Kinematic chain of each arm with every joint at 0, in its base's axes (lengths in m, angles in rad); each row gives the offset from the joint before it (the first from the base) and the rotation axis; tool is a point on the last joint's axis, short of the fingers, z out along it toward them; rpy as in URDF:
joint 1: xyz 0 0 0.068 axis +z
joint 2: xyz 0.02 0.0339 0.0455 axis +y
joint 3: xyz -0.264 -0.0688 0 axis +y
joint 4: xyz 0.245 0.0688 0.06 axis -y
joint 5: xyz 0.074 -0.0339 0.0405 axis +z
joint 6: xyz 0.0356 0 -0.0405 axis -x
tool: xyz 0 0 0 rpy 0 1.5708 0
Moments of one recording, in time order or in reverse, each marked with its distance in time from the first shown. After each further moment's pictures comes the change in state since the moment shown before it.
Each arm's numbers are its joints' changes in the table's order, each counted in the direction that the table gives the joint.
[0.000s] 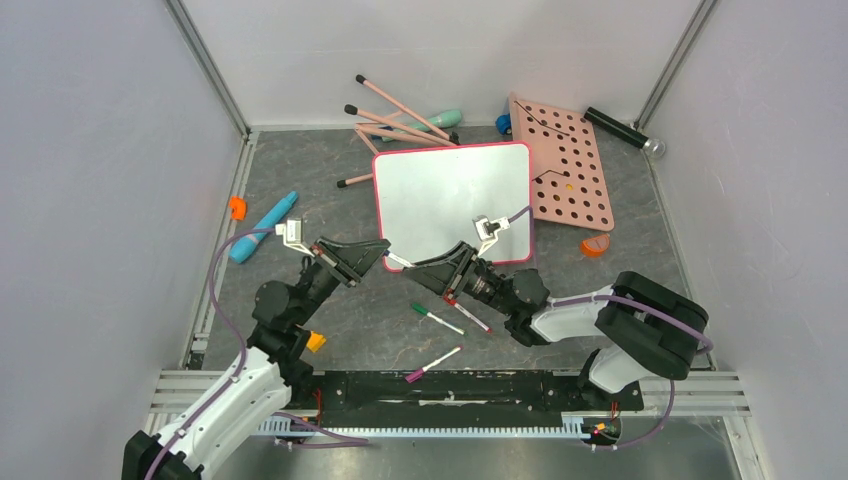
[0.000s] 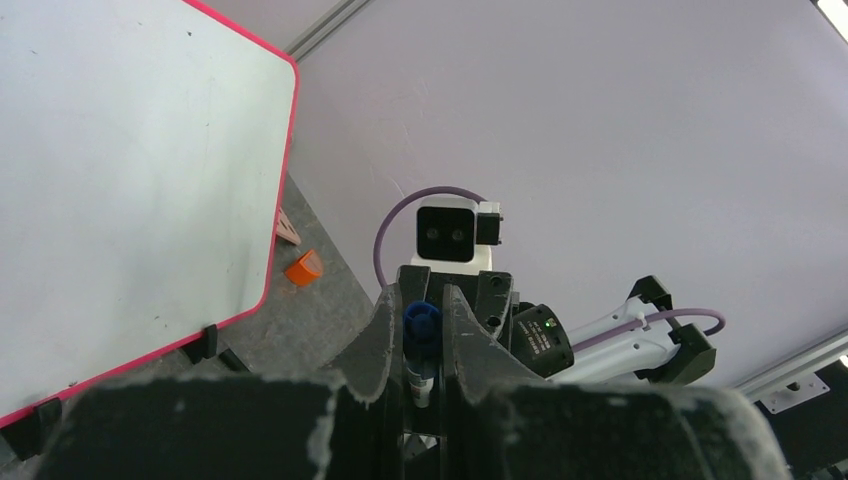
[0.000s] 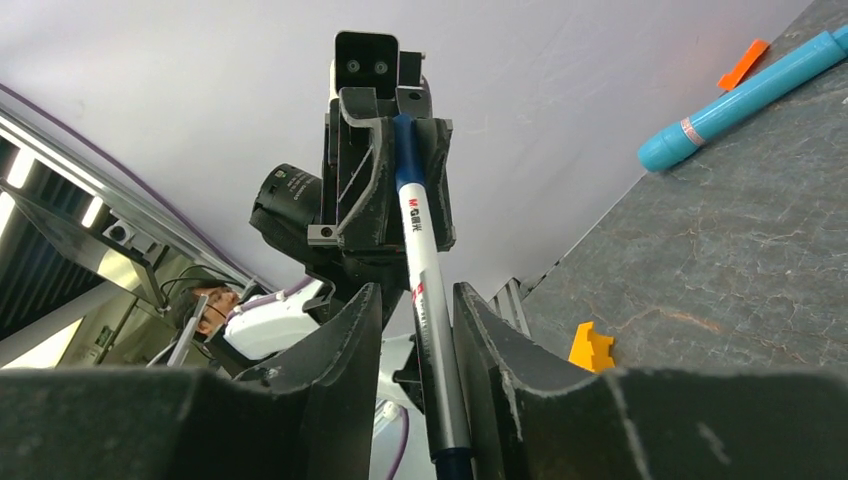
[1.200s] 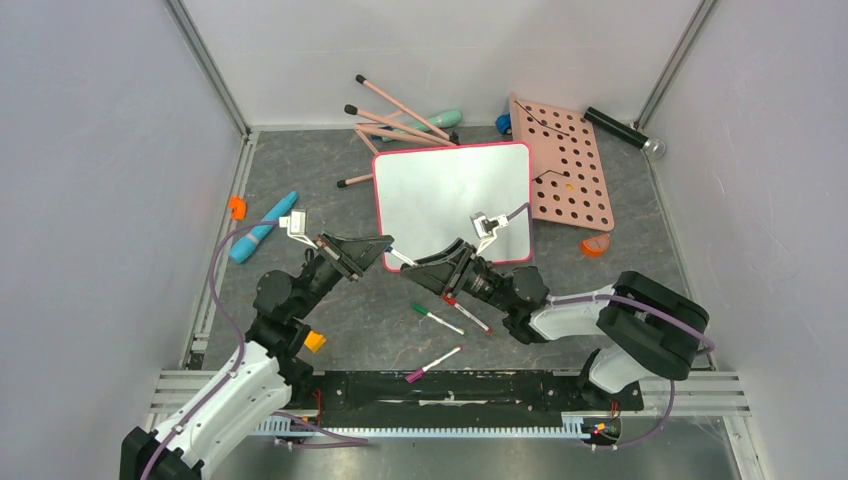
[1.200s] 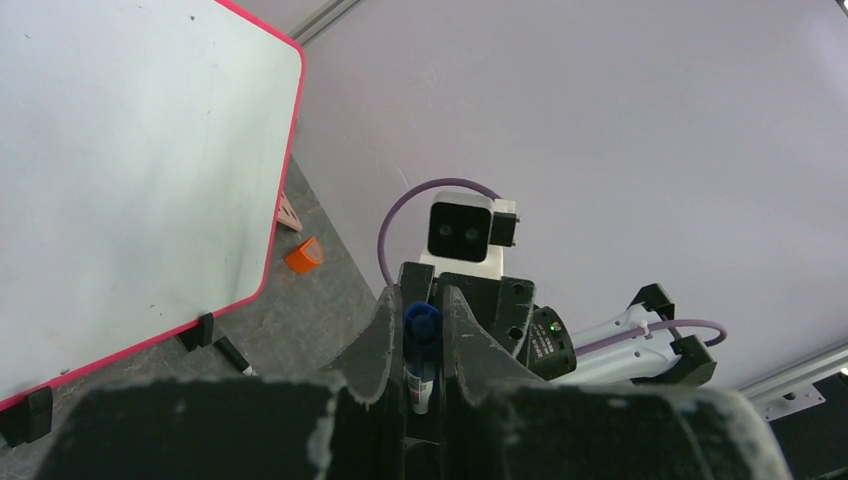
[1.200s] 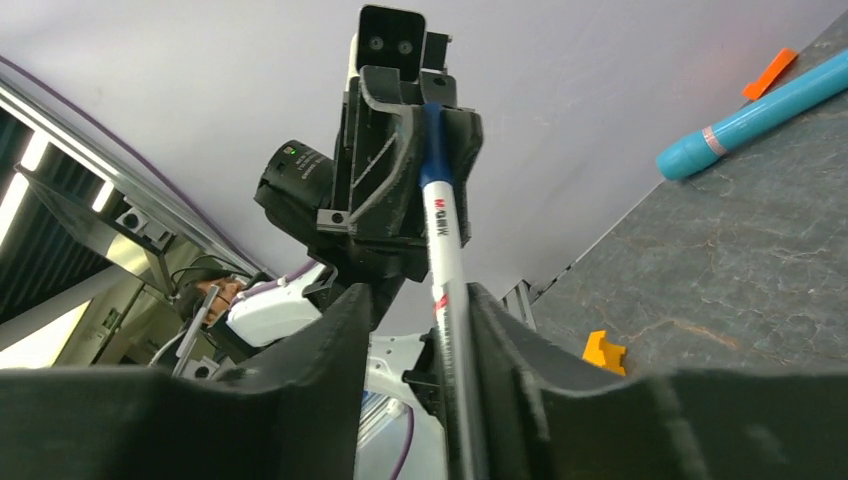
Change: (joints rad) left arm 0.000 0.036 -0.069 -0.089 -0.011 0.013; right arm 0.000 -0.013 -0.022 -0.003 0.035 0.019
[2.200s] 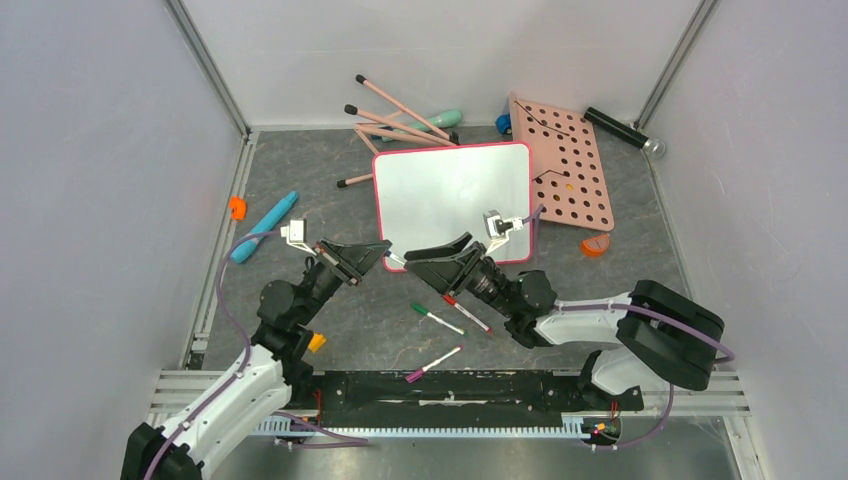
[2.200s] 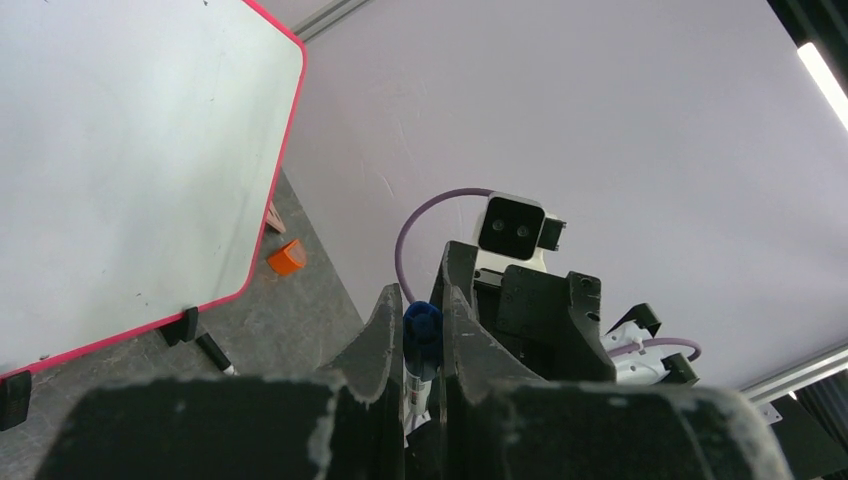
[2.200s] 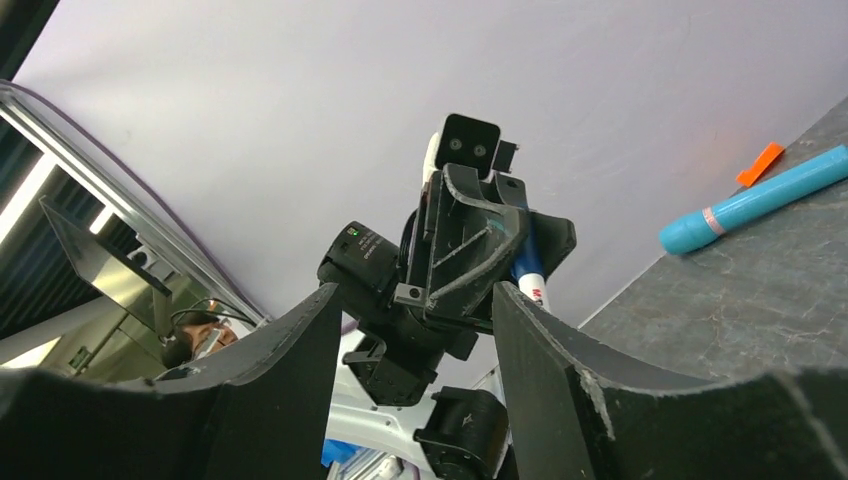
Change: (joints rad) left arm 0.000 0.000 0.109 0.149 0.030 0.091; right arm 0.049 -0.079 -0.005 0.002 -0.138 0.067
